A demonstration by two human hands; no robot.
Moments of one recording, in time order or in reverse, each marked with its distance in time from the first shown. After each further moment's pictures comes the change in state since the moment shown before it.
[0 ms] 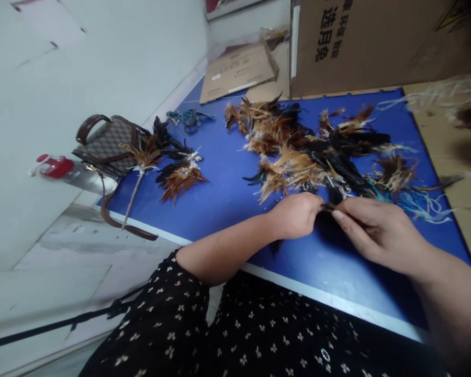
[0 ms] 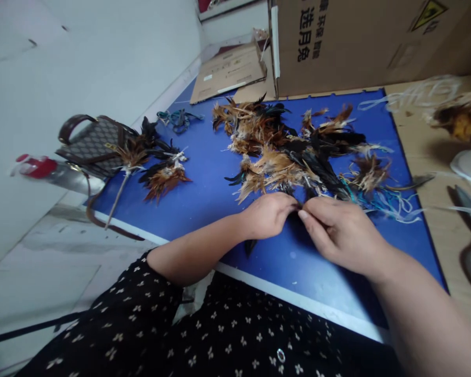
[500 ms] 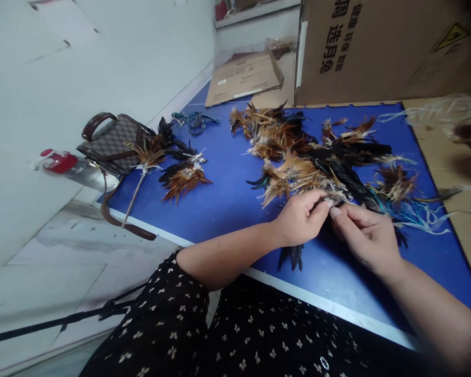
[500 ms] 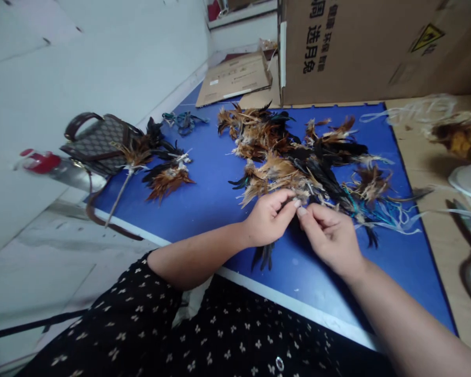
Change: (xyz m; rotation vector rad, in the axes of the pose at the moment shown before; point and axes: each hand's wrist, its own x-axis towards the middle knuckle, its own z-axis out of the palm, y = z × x) left_hand -0.001 0.014 0.011 -0.569 0.375 -0.054; right_hand -0.001 -0.007 0.036 0.423 0.222 0.423
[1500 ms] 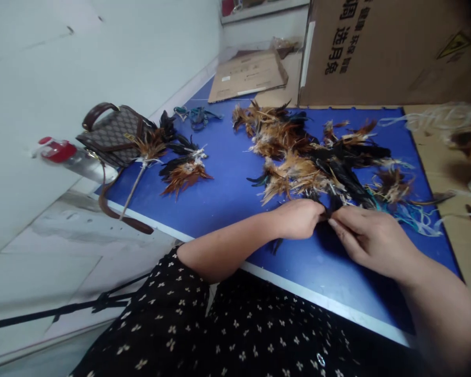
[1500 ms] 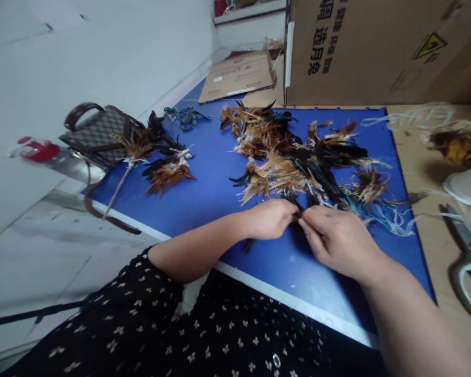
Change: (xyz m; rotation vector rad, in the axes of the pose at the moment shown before) left_hand 0.012 -0.003 -0.019 0.475 -0.425 -0.019; right_hand 0.009 0.001 -0.034 -0.576 -0.290 -0.406
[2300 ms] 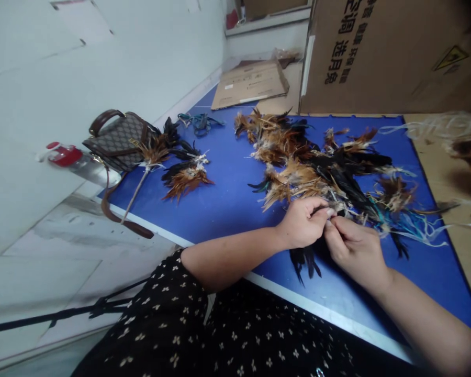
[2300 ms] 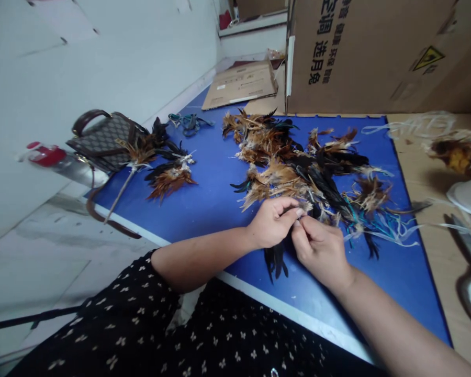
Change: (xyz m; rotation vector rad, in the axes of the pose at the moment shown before) left_hand 0.009 0.007 0.031 -0.667 0.391 -0.110; right_hand 0.007 -0.028 0.043 0.145 0.377 0.138
